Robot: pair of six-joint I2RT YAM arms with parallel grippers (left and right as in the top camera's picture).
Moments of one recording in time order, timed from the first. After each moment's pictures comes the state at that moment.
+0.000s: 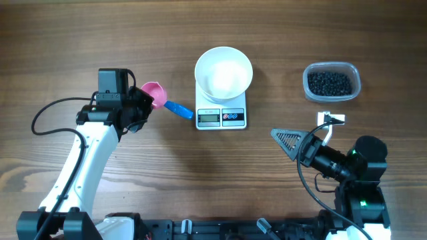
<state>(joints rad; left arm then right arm) -0.03 1.39 0.92 -0.59 0.16 -1.04 -0.03 0.57 0.35 -0.13 -0.96 0.91</state>
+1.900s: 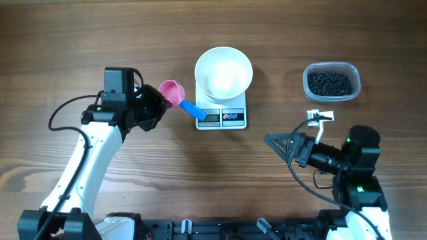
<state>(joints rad) -0.07 1.39 0.92 -0.56 0.40 -1.07 -0.03 0.74 0.35 -0.10 -1.10 0.70</state>
